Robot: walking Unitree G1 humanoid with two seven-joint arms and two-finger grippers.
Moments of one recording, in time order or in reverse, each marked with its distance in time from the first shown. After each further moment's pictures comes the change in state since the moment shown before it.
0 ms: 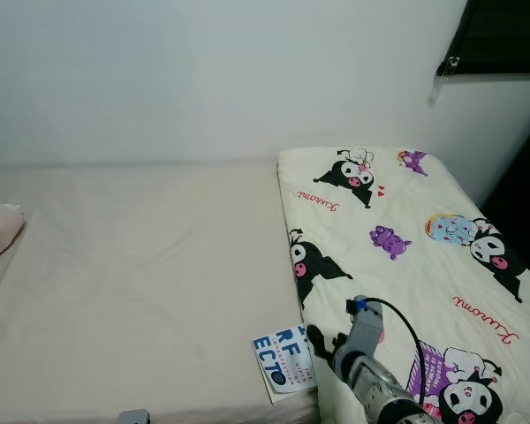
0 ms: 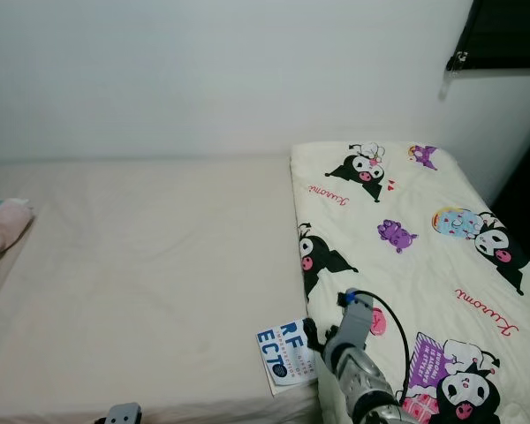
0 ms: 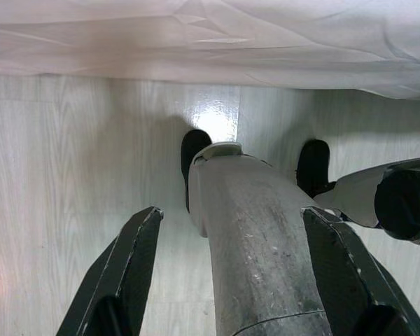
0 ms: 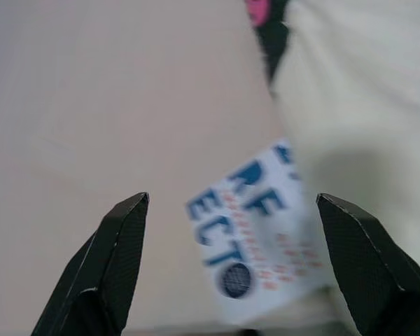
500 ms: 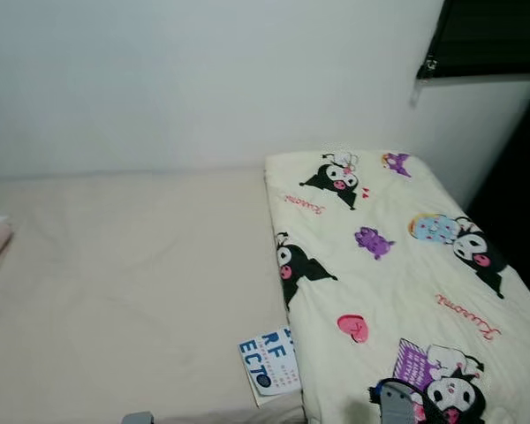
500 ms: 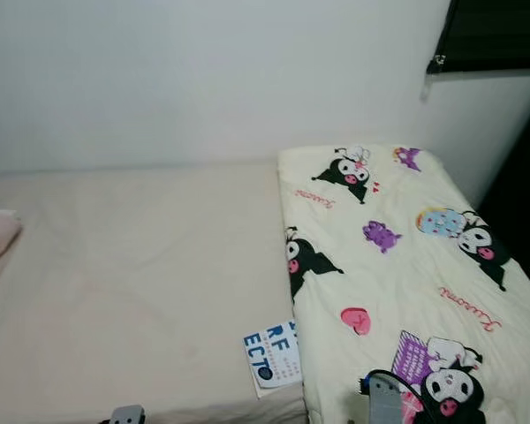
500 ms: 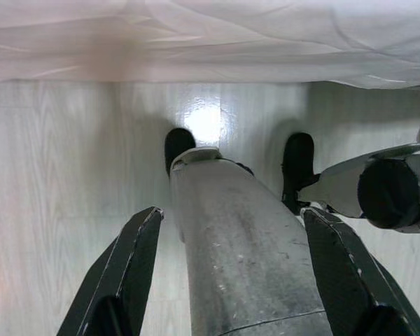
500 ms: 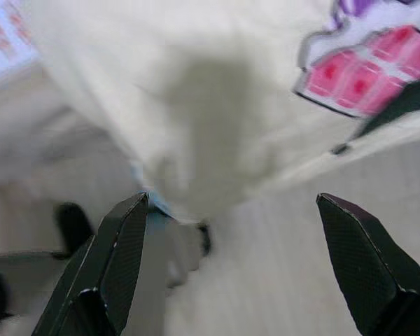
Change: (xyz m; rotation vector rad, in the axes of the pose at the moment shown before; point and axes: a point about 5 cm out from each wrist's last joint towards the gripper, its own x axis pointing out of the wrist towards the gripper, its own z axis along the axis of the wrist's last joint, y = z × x) left arm 0.000 -0.003 -0.002 -0.002 0.021 -0.008; right arm -0.058 -0.083 -0.079 -0.265 0.294 -0.408
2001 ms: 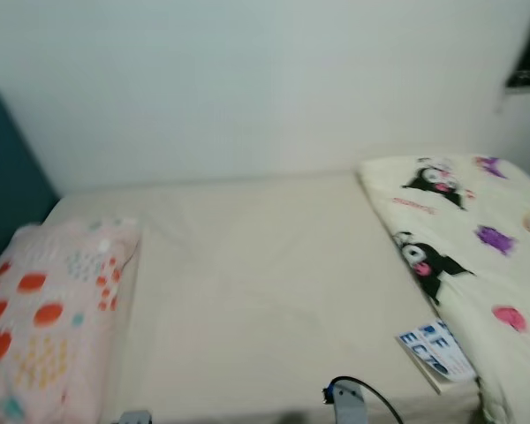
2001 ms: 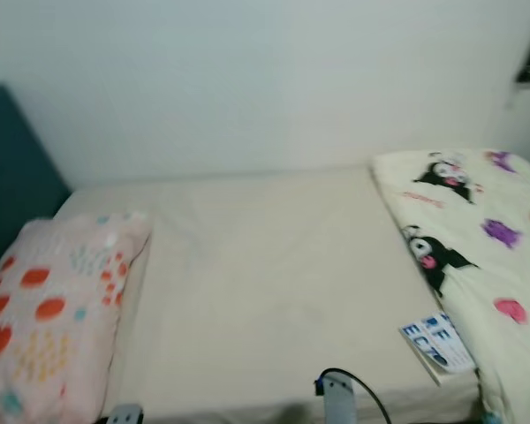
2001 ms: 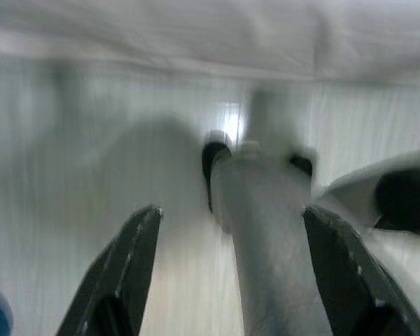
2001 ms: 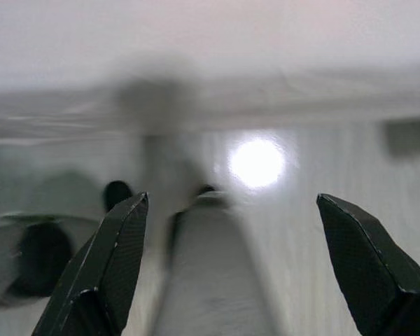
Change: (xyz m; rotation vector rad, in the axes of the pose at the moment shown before) left arm -0.005 0.011 -0.013 0.026 0.061 0.026; right arm -0.007 0.069 -0.035 -0.178 0.095 0.079
